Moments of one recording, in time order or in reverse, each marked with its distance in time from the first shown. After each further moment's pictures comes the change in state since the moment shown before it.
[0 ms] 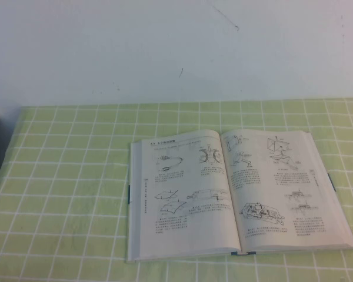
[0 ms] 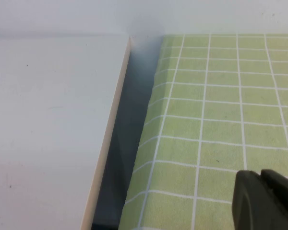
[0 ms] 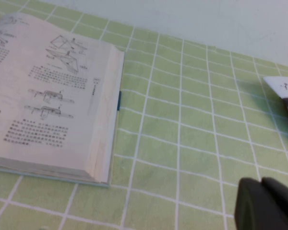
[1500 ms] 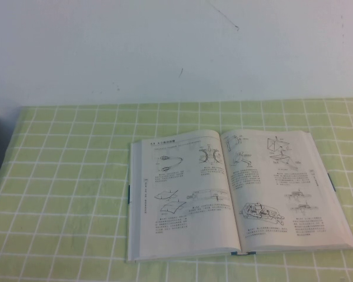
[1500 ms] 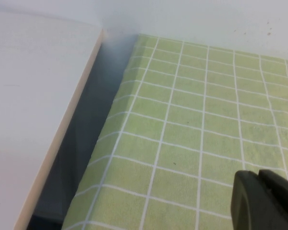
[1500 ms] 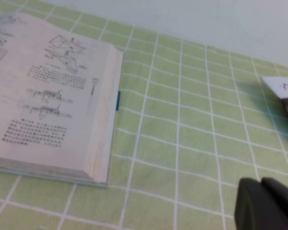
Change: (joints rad) right arm 0.000 0.000 0.000 -0.004 0.000 0.002; left arm 0.000 0.000 0.000 -0.206 0.004 0.002
